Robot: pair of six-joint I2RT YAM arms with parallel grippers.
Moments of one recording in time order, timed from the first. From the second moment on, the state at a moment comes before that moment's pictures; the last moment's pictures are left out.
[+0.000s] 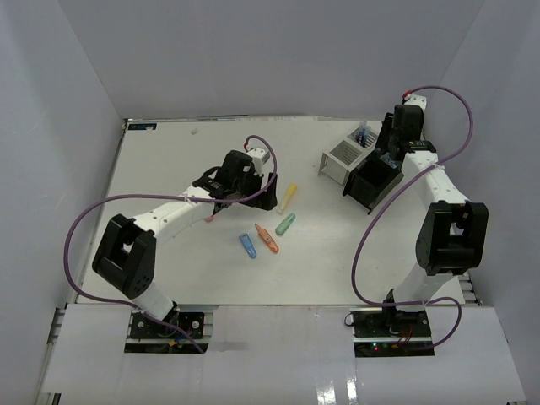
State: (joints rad) left arm -0.60 1.58 1.13 -0.26 0.11 -0.24; right arm 0.04 1.69 1.38 -0.24 0.28 0.17
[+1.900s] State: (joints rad) left arm -0.60 1.62 1.13 -0.26 0.17 -0.26; right arm 0.18 1.46 1.13 -0.37 0.23 0.18
